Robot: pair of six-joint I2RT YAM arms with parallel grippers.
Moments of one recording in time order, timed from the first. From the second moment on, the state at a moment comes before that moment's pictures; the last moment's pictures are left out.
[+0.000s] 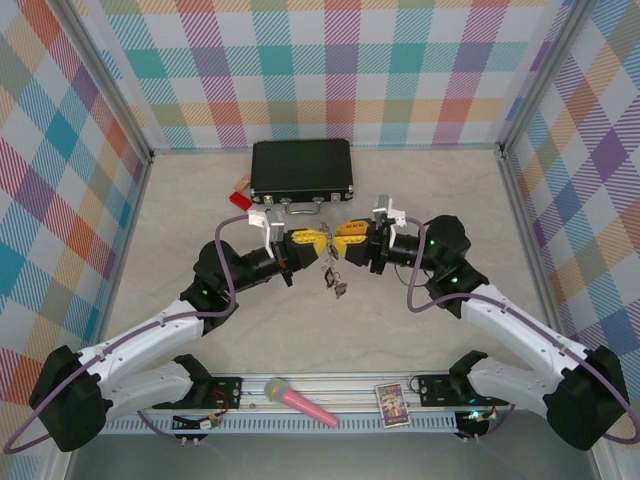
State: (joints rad) left arm -0.72 1.02 0.61 0.63 0.47 -0.42; right arm 0.61 1.05 0.72 0.46 -0.77 0.31
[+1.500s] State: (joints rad) left arm -0.68 0.96 0.82 0.00 0.53 -0.13; right arm 0.56 1.12 0.82 0.07 -0.89 0.02
